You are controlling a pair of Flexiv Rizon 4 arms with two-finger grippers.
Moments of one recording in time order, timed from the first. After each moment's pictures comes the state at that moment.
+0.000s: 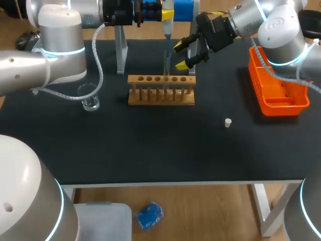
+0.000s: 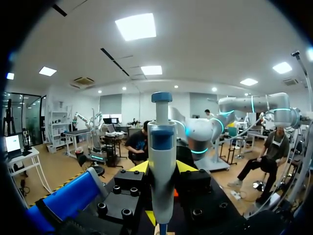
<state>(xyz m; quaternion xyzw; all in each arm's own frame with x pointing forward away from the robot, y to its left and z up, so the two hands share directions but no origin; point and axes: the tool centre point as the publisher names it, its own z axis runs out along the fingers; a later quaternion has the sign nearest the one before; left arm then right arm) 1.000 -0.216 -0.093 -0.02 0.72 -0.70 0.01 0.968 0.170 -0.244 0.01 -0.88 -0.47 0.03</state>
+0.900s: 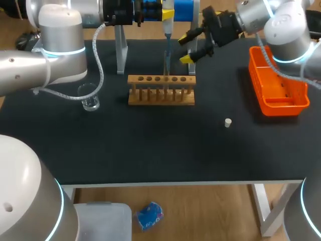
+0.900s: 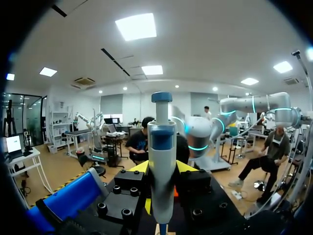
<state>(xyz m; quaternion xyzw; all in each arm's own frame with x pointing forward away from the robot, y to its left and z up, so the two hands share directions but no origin) 1.001 -0.216 -0.092 -0.02 0.72 -0.70 0.02 0.982 0.152 -0.220 0.01 -0.87 -0.49 0.00</state>
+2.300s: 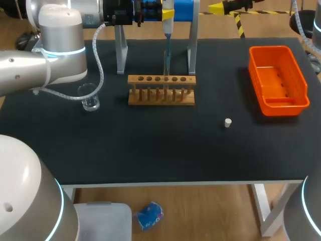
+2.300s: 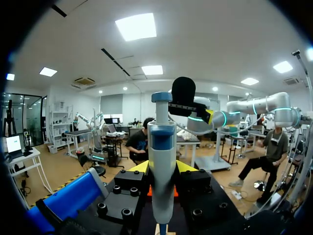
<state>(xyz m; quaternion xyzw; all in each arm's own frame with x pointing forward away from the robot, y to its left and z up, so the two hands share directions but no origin) 1.001 -0.216 -0.091 -0.02 0.72 -0.70 0.02 0.959 0.102 -0.038 0.06 -0.79 -0.60 -0.04</state>
